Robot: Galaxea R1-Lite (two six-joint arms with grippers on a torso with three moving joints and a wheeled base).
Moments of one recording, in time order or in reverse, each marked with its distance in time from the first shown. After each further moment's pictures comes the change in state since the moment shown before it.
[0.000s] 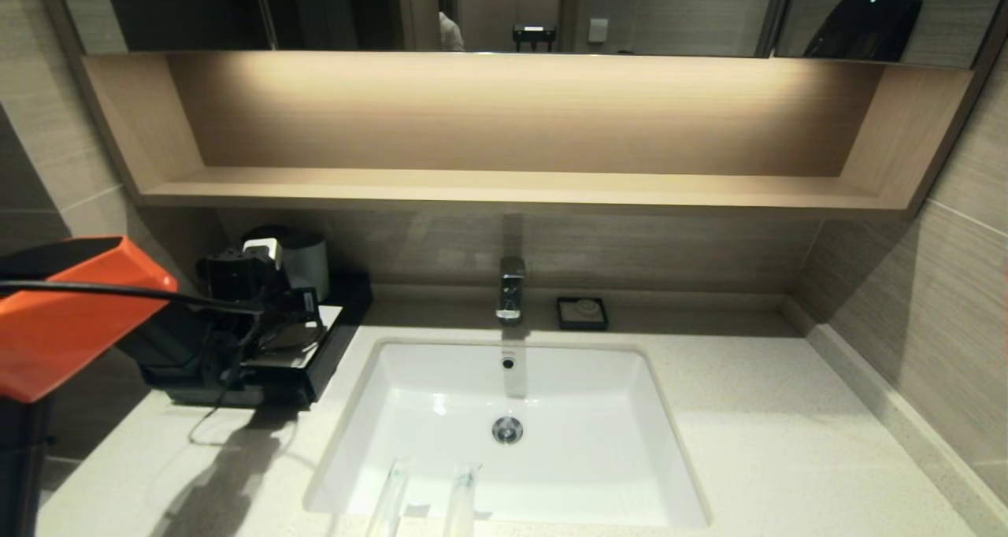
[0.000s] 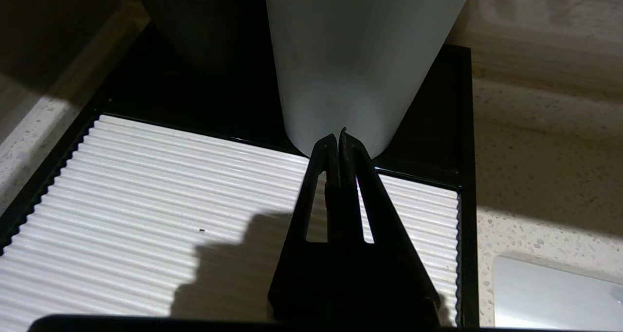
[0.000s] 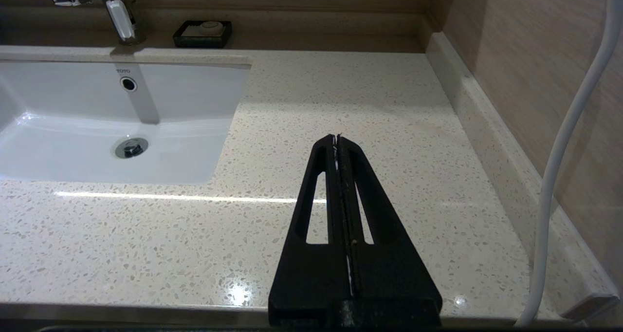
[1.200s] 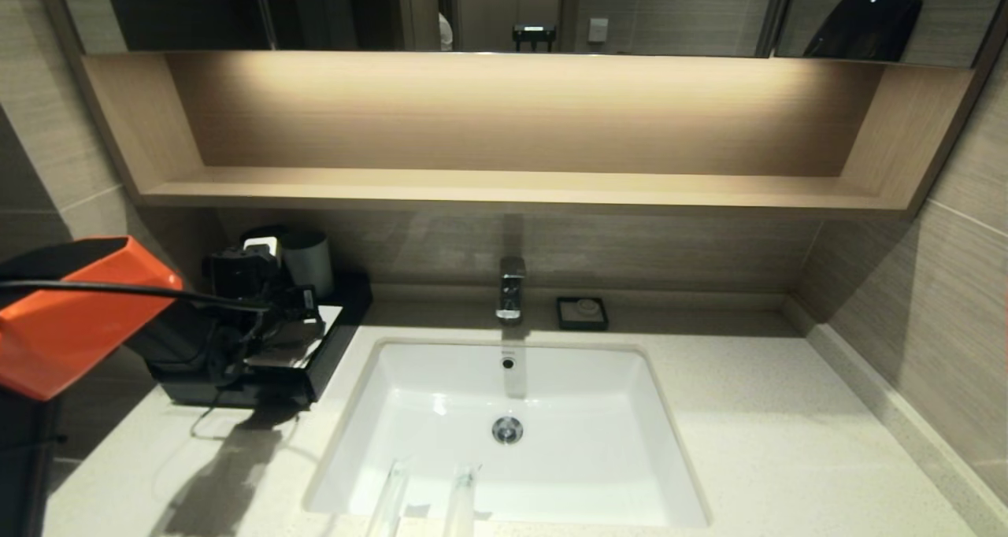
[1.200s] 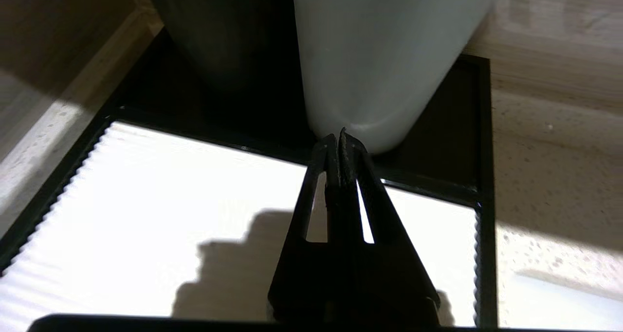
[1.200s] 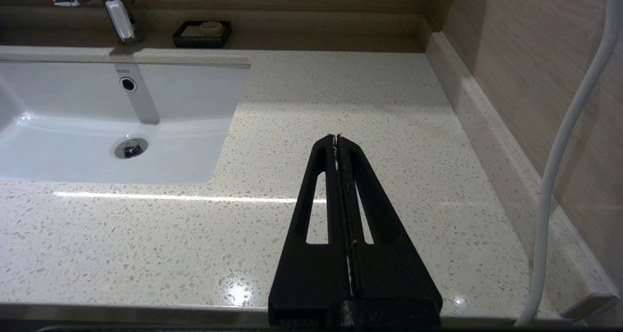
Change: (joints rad) left arm 0.005 0.018 -0.040 0.023 0.025 0.000; right arm 0.000 0.000 0.000 0.000 0.000 0.001
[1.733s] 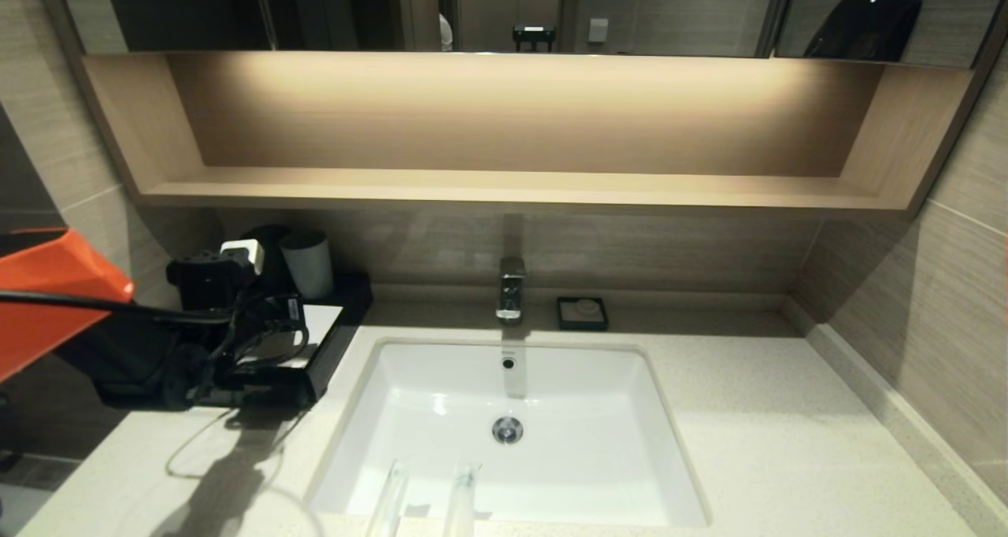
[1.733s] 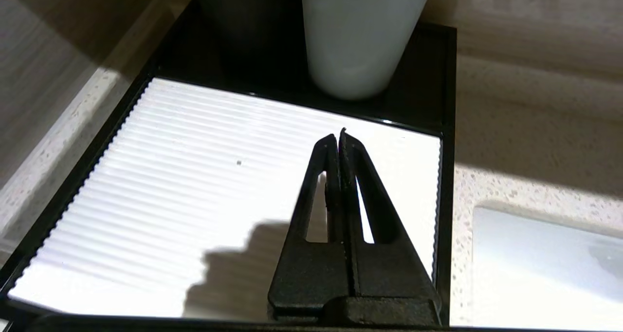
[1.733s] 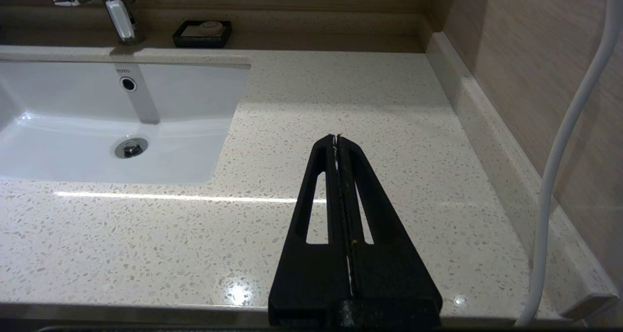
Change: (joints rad) left arm -0.011 -0.173 0.251 -0.064 -0.005 -0.001; right arm 0.000 0.000 0.000 0.000 0.000 -0.001
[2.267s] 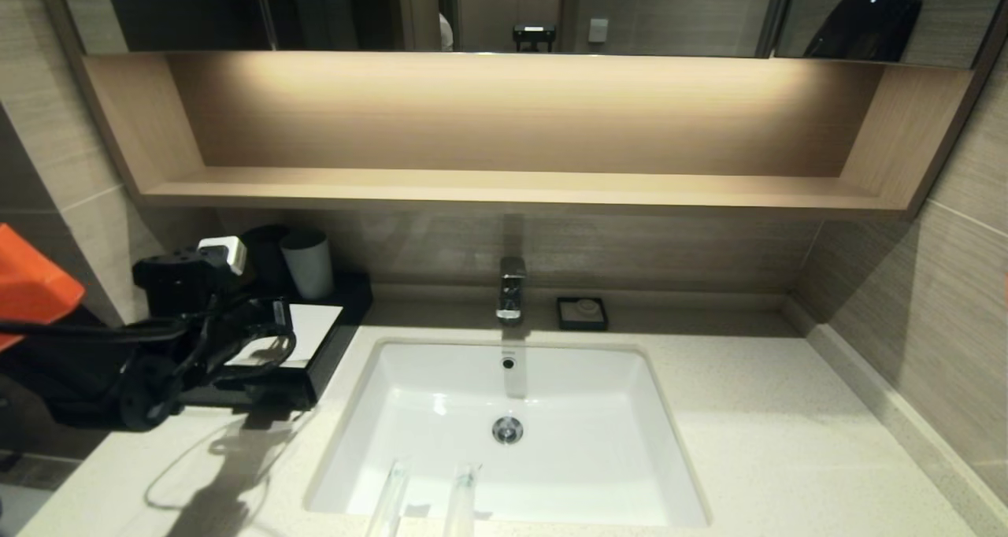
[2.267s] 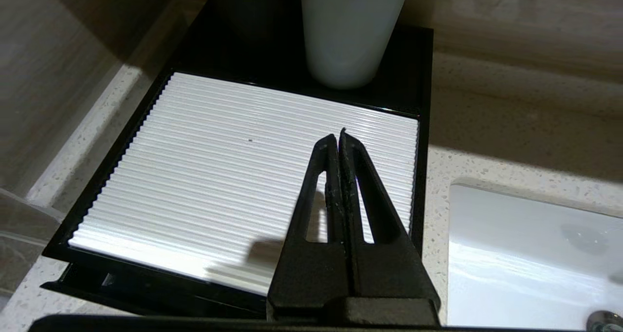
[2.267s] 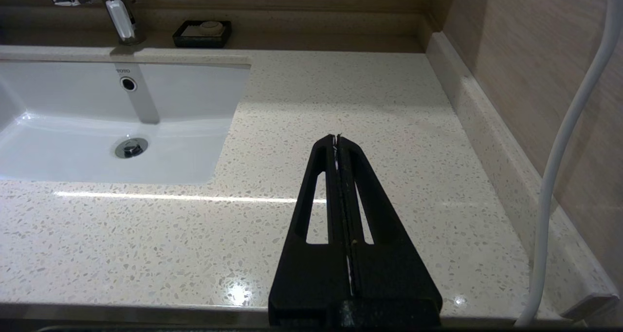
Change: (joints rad) left arm -0.008 -0.137 0.127 -0.003 -0.010 0.000; right arm 0.000 0.000 0.000 0.000 0.001 0.000
